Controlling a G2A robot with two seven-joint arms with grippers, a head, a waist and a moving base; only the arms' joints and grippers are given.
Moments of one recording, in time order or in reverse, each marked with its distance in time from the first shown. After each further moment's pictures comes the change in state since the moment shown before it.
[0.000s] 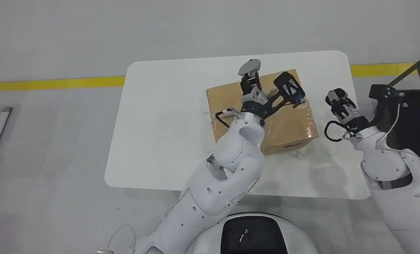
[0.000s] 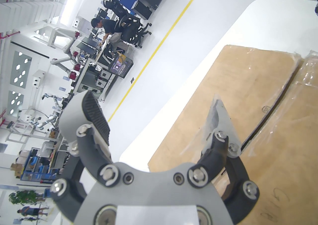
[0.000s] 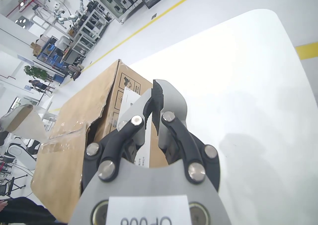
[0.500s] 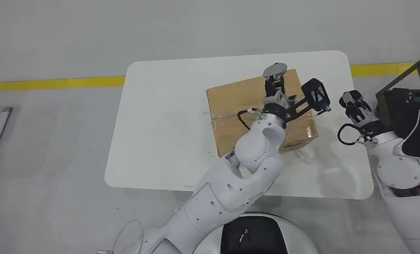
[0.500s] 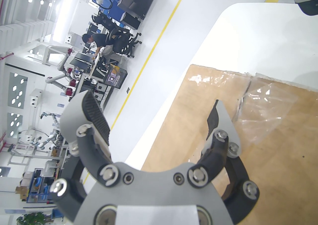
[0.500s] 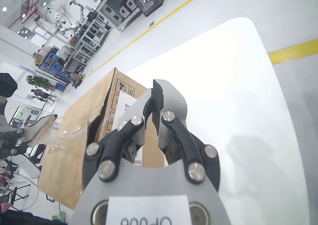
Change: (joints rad) left arm -0.064 -0.075 0.091 0.134 0.005 0.003 0.009; right arm -0.076 0.008 0.087 -0.055 0.050 -0.023 0.008
